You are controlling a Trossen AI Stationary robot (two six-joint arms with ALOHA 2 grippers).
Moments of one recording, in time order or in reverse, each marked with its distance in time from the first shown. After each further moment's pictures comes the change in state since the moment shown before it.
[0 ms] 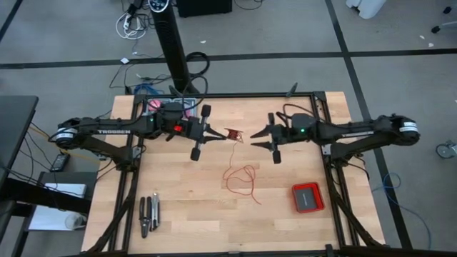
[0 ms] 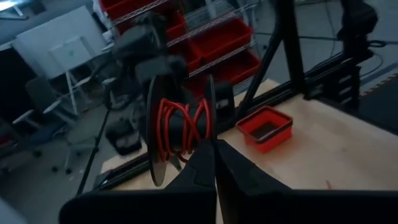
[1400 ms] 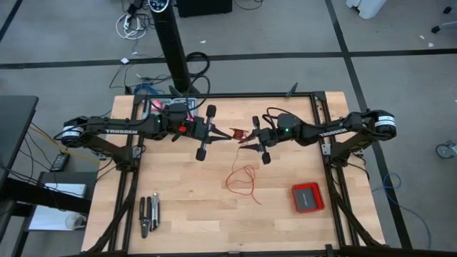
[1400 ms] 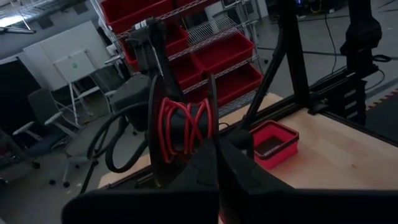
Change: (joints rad) left arm 0.000 0.078 0.000 0.142 0.019 -0.036; right arm -0.069 0.342 0.000 0.428 -0.248 -0.086
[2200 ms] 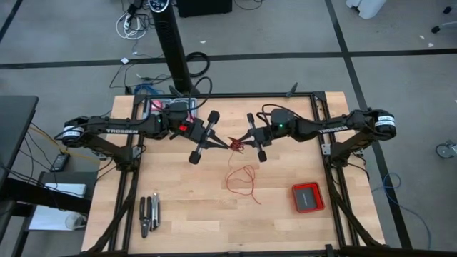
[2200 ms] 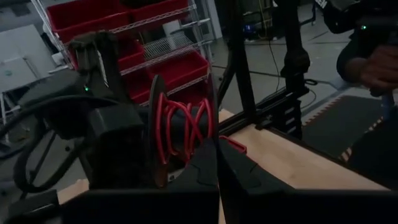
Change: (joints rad) left arm 0.012 0.006 0.000 0.005 0.223 -0.078; right arm 0.010 0.001 0.163 -0.218 -0.006 -0.175
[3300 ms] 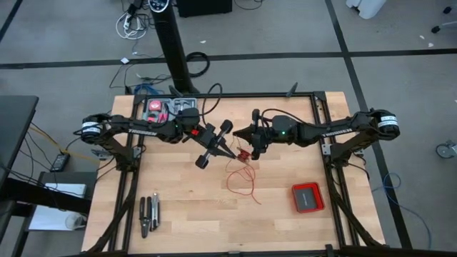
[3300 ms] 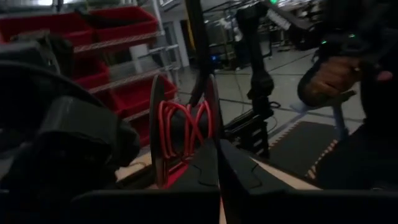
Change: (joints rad) left arm -0.016 0.224 0.000 0.332 0.181 -0.127; right arm 0.109 -0.032 0.028 -0.062 0.483 -0.336
